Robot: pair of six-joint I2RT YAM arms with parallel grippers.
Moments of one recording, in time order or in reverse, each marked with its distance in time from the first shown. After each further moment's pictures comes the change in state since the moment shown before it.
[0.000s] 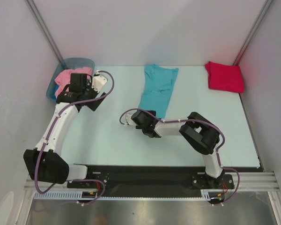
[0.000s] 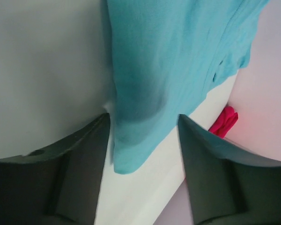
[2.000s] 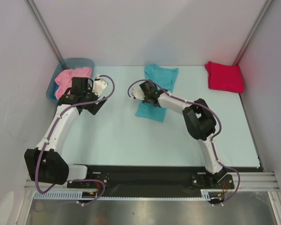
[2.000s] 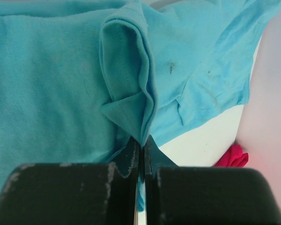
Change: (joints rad) left arm 0.007 -0.009 -0.072 0.009 -0.002 0.000; right arm -0.289 0.197 0.536 -0.388 -0.256 -0.081
